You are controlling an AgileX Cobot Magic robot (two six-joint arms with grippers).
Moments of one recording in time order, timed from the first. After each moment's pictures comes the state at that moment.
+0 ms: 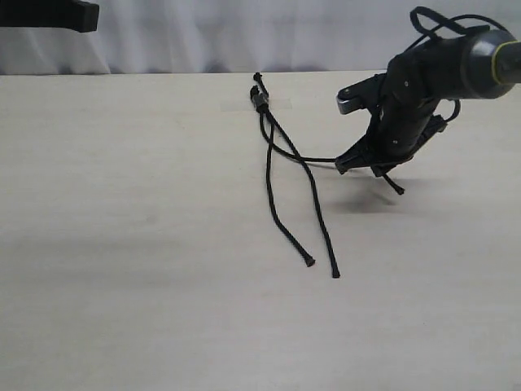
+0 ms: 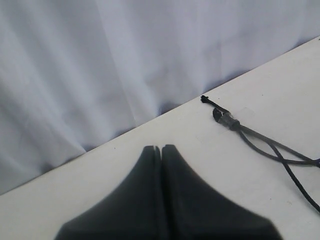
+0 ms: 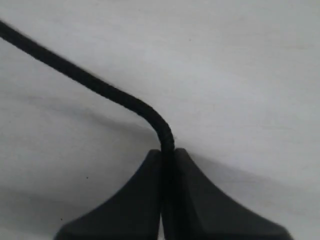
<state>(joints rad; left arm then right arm) -0.18 1.27 -1.00 0.15 0.22 0.02 0.23 2.11 -1.42 -0.26 0.72 0.09</state>
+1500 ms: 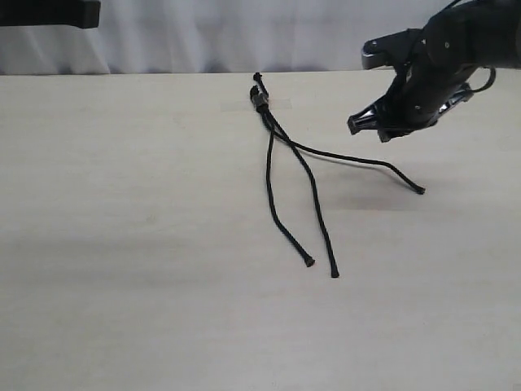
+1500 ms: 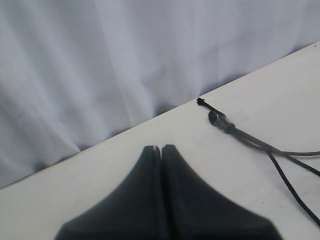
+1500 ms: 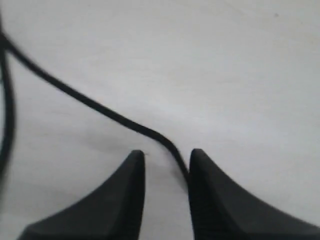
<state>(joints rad) -0.18 1.27 -1.00 0.12 0.22 0.02 0.19 1.96 -1.40 -0.22 0.68 0.10</state>
